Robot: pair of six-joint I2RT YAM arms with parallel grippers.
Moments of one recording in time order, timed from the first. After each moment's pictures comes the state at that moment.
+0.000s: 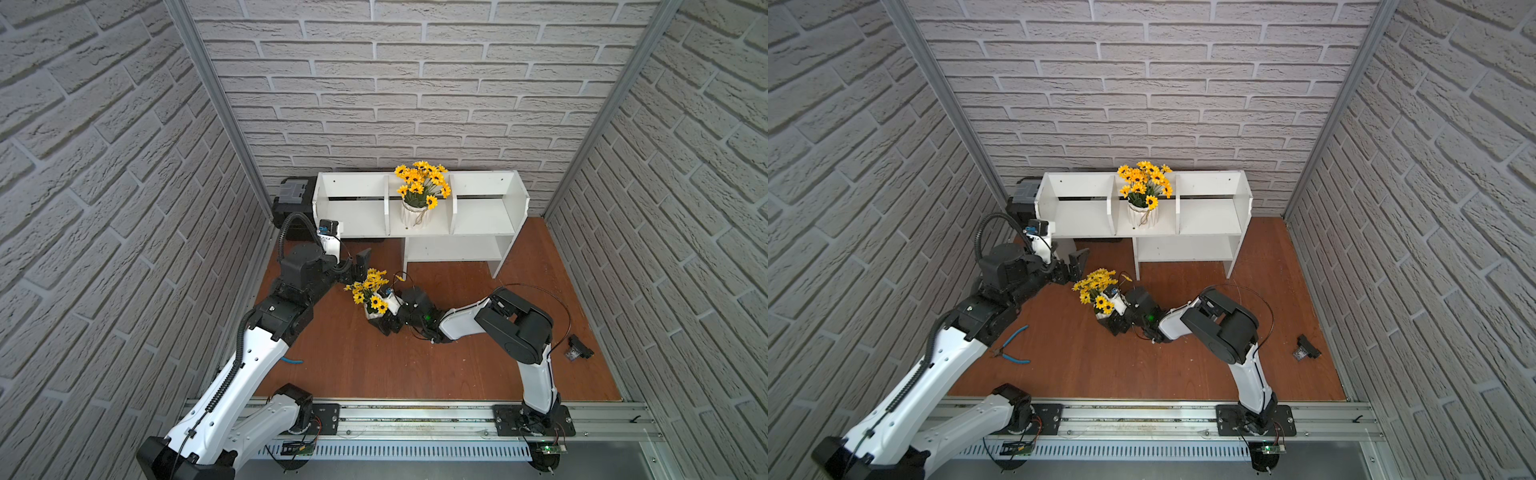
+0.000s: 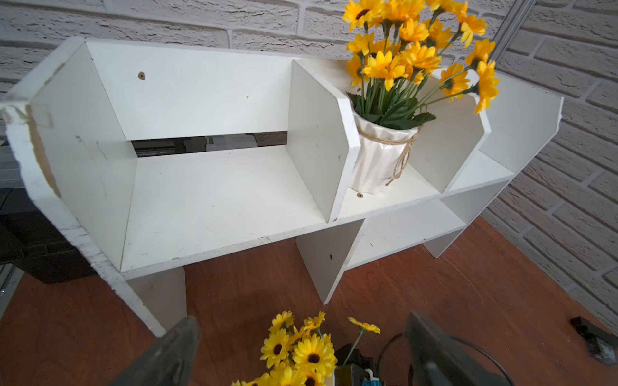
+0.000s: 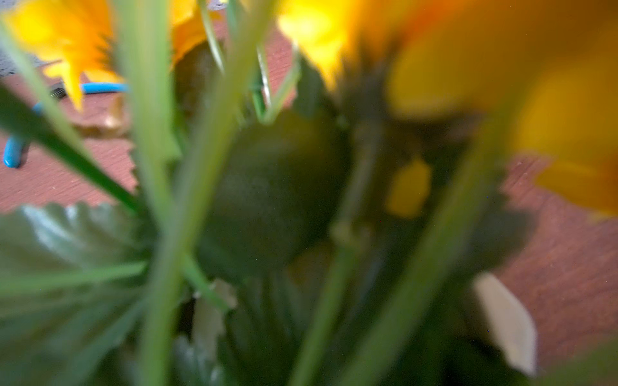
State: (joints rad) left arm -0.43 0.94 0.99 -0.34 0.01 -0.15; right arm 0.81 2.05 0.93 0.58 -0.18 -0.03
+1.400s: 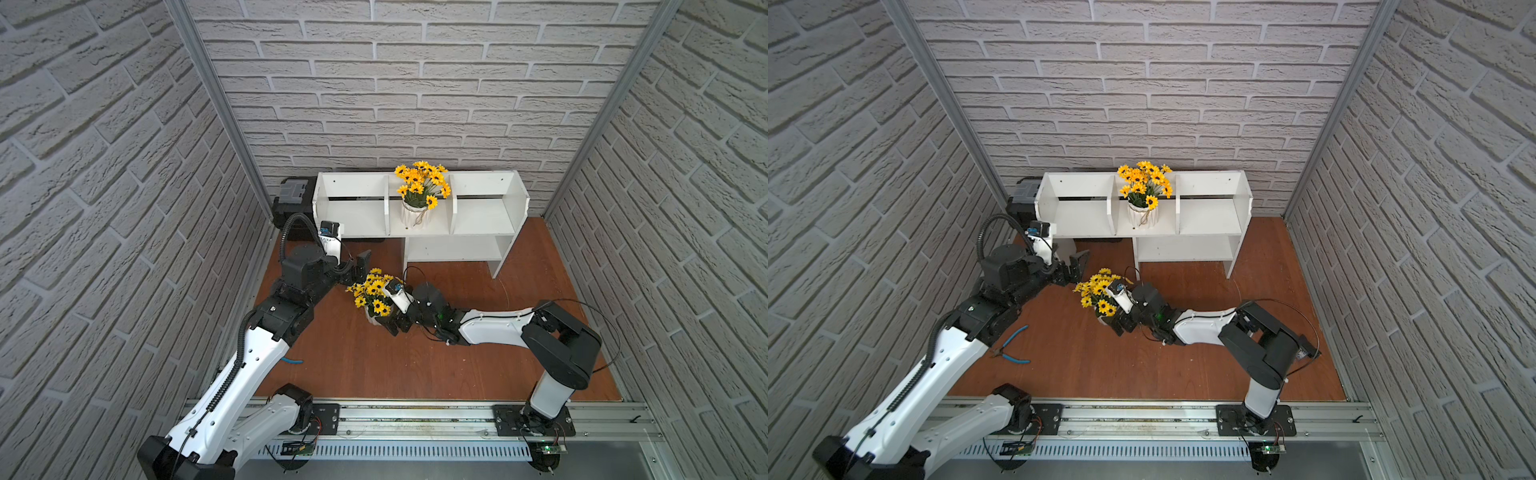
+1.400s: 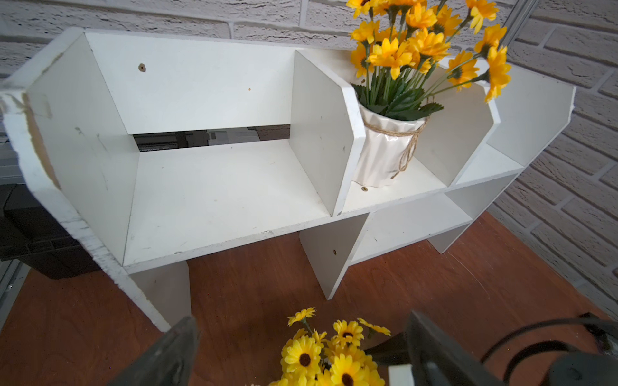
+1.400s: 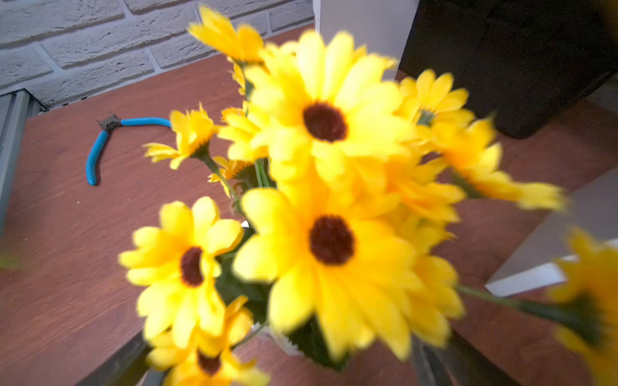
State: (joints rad) left arm -0.44 0.94 0.99 -0.35 -0.01 -0.14; right arm 0.83 1.67 0.83 0.34 -0.11 -0.04
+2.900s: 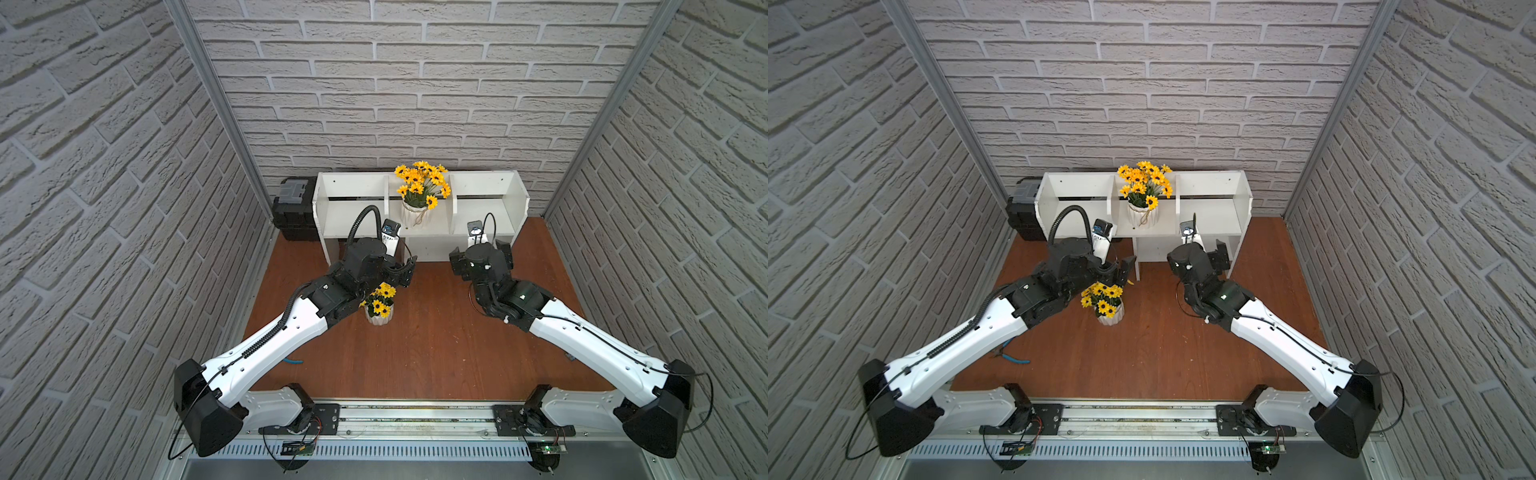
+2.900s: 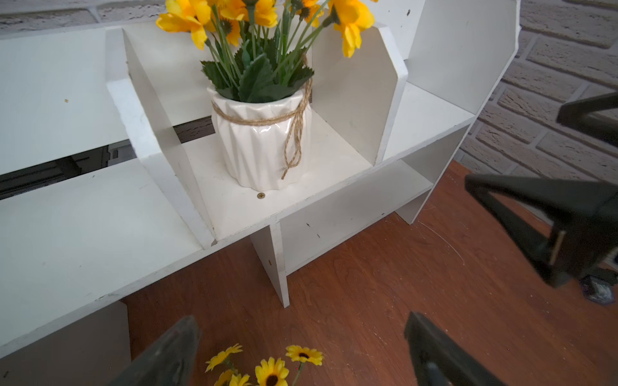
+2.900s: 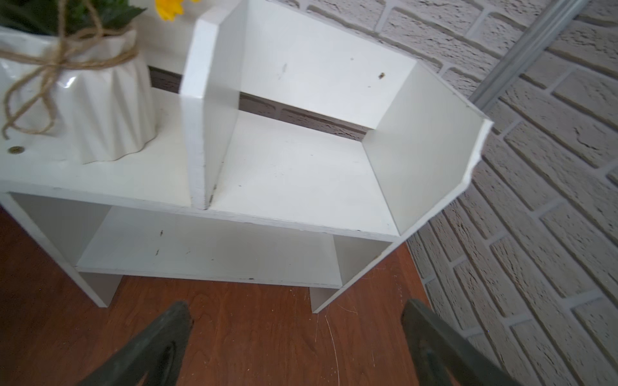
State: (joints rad) left arm -0.80 1.25 1.18 -0.33 -0.24 -0.10; right arm 0.65 1.19 1.11 -0.41 0.86 0.07
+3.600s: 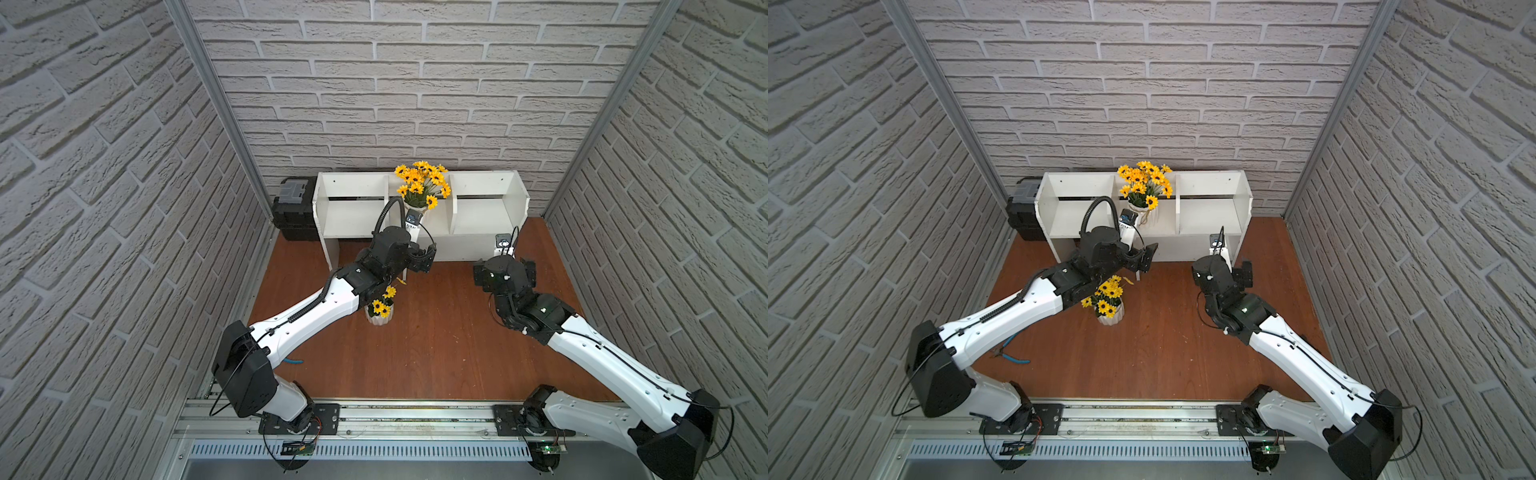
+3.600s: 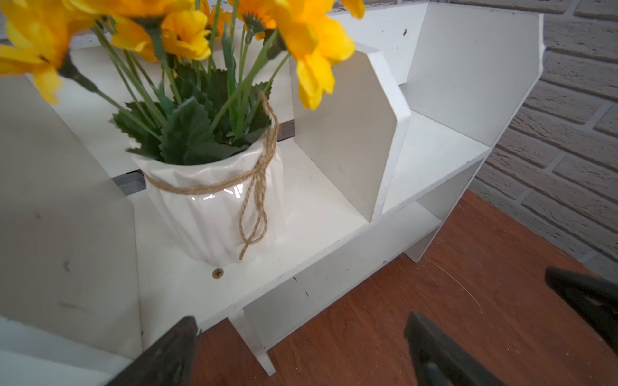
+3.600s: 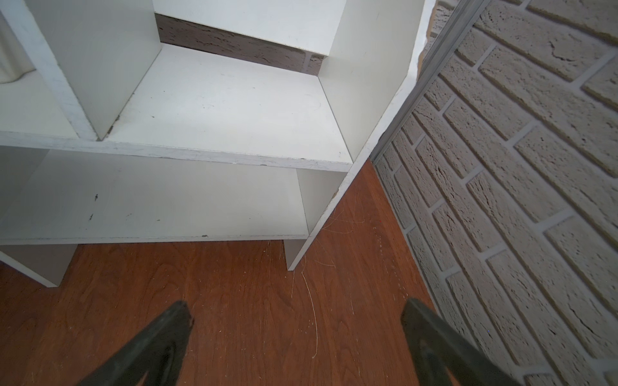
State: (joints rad) left arm -0.81 1.51 1.29 -0.10 -0.26 -0.08; right arm 0.58 1.07 0.96 -0.49 0.82 0.17
